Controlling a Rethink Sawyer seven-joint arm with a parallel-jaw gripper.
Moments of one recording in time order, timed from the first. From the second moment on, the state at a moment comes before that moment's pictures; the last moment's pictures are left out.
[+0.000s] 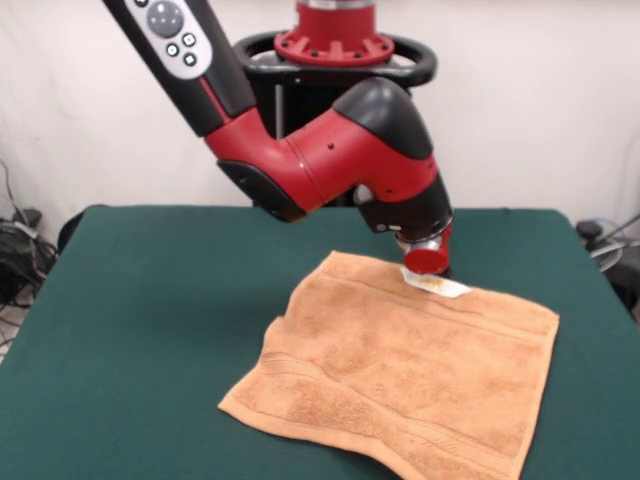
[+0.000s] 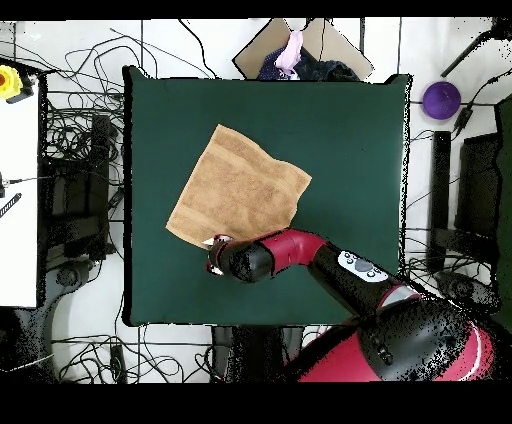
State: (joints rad) arm -0.75 -0.23 0.66 1.92 -0.73 0.39 0.68
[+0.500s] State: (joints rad) arm -0.75 -0.24 0.66 1.92 -0.73 0.39 0.68
